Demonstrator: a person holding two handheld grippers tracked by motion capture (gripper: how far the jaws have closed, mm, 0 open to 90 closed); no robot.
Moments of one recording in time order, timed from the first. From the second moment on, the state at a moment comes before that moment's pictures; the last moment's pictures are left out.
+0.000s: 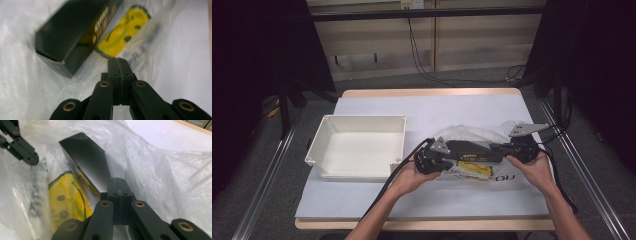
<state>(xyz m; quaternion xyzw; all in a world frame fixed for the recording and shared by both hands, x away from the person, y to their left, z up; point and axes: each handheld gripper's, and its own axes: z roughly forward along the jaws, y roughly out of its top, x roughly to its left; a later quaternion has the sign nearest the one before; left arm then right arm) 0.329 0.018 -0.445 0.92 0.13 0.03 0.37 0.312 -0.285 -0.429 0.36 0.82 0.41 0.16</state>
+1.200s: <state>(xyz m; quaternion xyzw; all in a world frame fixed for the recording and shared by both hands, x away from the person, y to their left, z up) 0.334 0.033 -0.471 0.93 0.15 0.01 0.33 0.361 -0.328 -0.480 0.45 0.80 0.35 0.16</state>
